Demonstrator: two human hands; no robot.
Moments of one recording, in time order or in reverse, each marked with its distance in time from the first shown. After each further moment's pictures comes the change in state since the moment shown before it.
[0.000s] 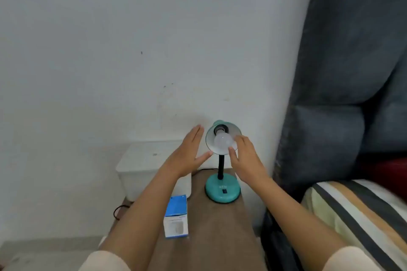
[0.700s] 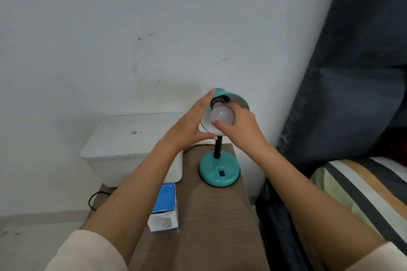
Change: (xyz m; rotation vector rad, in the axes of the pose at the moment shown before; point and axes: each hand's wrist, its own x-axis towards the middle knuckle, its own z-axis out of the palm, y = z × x) left_hand 0.082 -0.054 0.056 -0.241 0.007 0.179; right_hand 0.073 0.026 0.033 0.111 -0.036 0.133
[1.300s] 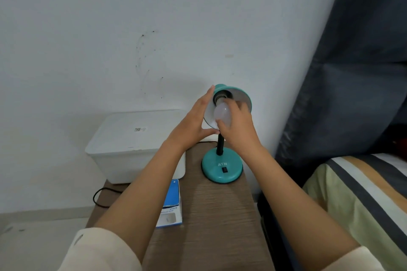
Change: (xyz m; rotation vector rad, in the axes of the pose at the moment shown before) left_hand -0.007 0.000 0.007 -0.036 0.078 -0.032; right_hand -0.007 -0.001 0.021 -0.043 0.065 -0.048
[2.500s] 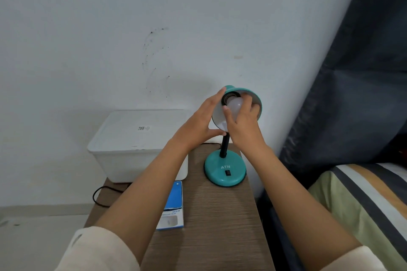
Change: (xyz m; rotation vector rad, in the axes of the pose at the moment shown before) left_hand 0.004 -0.003 -0.003 -0.024 -0.006 0.048; right_hand 0.011 -0.005 0.010 0.163 0.076 0.079
